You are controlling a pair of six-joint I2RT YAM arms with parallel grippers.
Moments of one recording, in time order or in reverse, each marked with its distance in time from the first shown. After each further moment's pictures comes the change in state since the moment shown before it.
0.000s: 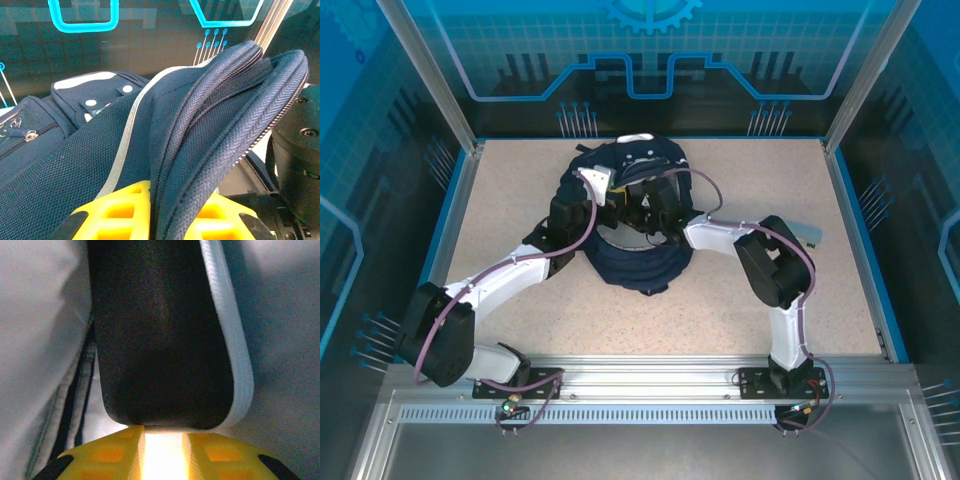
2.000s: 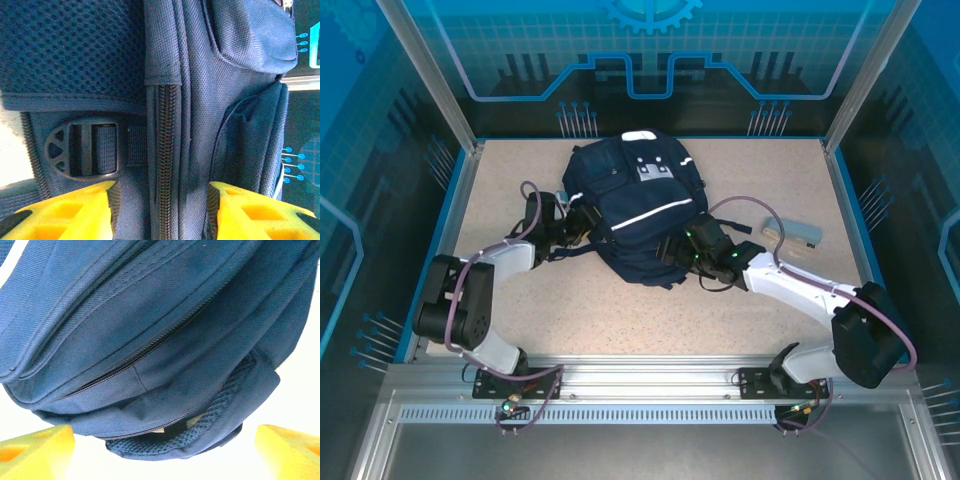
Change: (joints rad) left arm 0.335 0.198 -0.118 -0.055 0.445 -0.796; right arm 0.039 -0.644 -0.435 -0.549 0.264 -0.097
